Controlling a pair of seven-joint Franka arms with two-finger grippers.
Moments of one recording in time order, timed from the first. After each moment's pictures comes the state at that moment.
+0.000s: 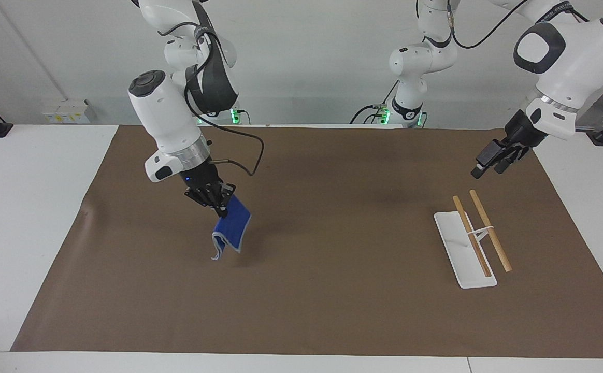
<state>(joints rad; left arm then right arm) 0.20 -0.07 -0.18 -1.87 -0.36 1.97 -0.34 0.00 0.18 0.24 -1.75 0.30 2.20 0.38</state>
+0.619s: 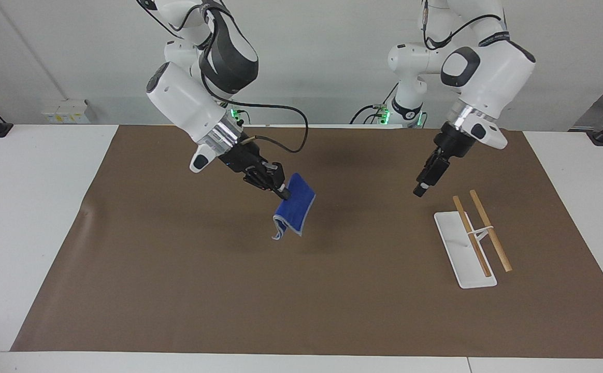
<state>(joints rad) -0.11 -0.08 -0.20 -2.07 -0.57 2.47 -1.01 0.08 0.18 0.29 -1.74 0.80 2.36 0.45</state>
